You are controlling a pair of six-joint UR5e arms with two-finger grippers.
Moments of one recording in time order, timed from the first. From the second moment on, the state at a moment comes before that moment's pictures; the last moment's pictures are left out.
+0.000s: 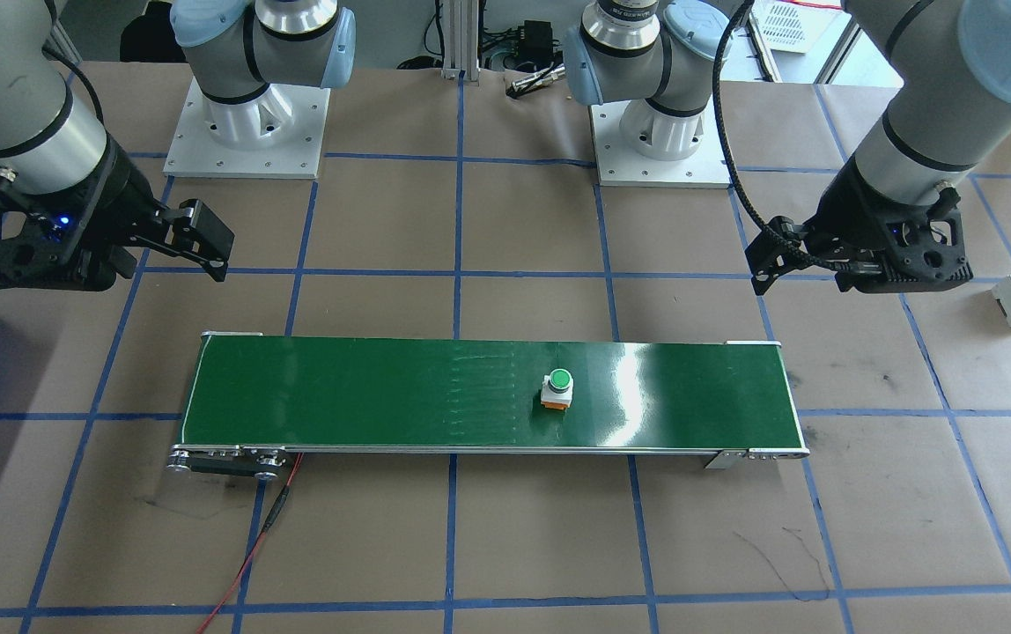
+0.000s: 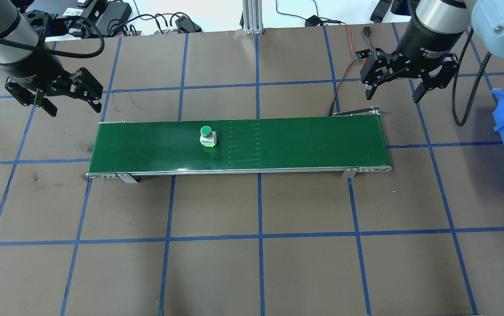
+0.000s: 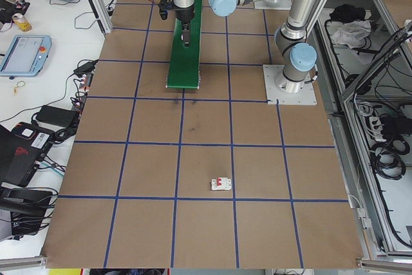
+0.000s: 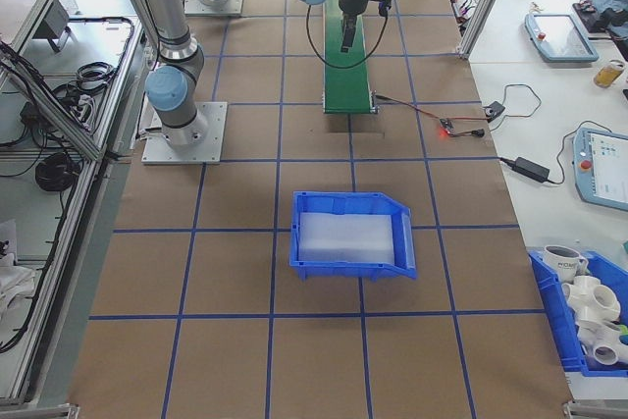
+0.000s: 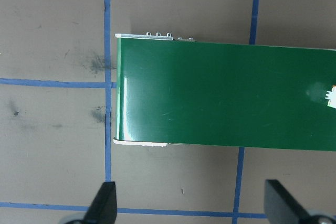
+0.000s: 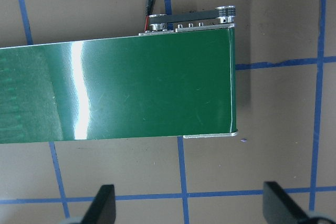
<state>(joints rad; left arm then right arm) -1.35 -1.62 -1.62 -1.49 1.59 0.16 1.48 -1.48 1.54 -1.54 -1.50 -0.01</state>
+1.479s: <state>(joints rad) -1.36 -1.57 -1.63 -1.48 1.59 0.16 1.48 -1.33 1.65 -1.80 -1.38 -0.17</state>
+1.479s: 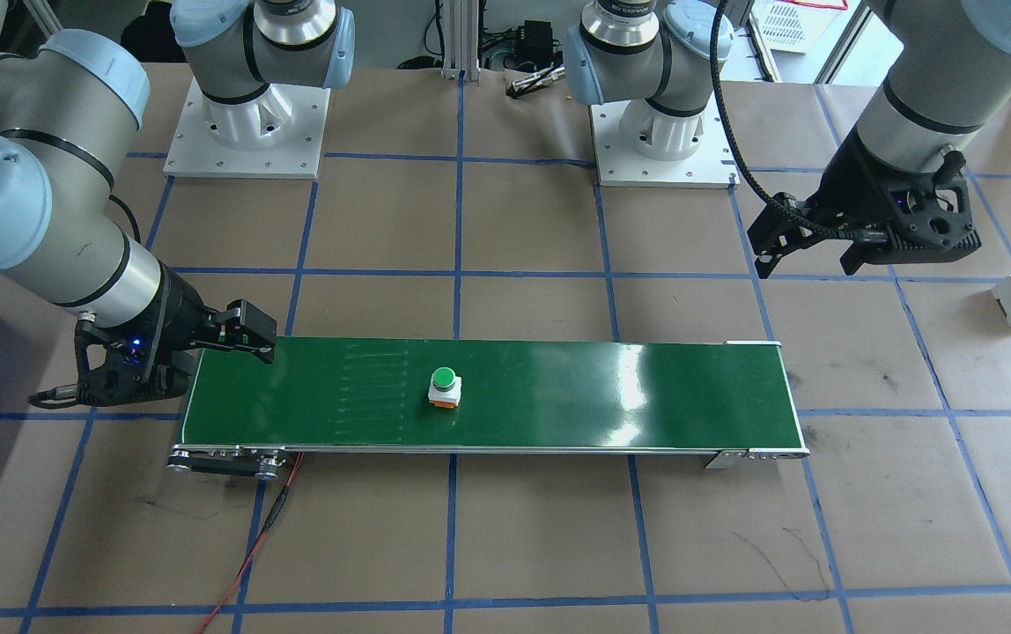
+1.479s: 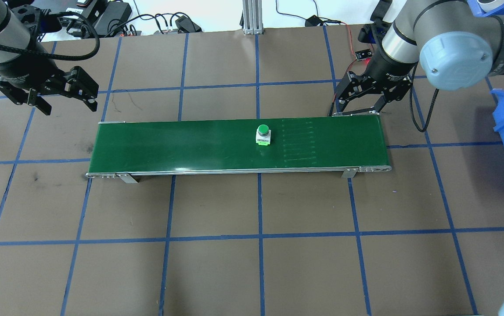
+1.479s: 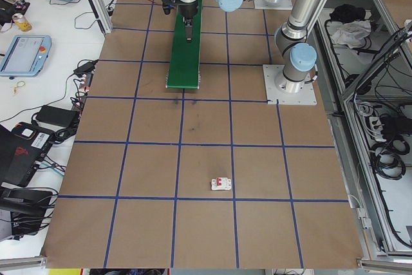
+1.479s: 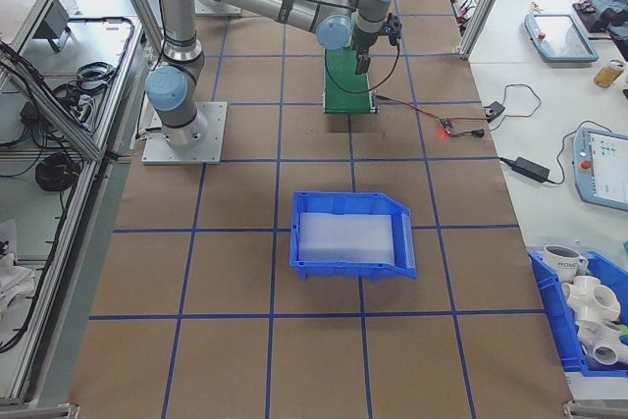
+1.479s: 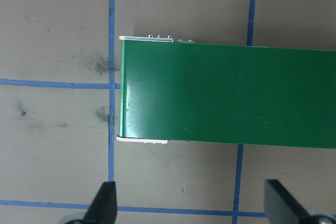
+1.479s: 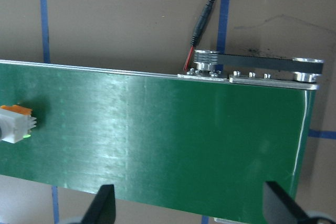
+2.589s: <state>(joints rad) -1.35 -1.59 -1.64 -1.45 1.59 0.17 1.56 -1.29 1.65 -1.89 -1.33 0.06</state>
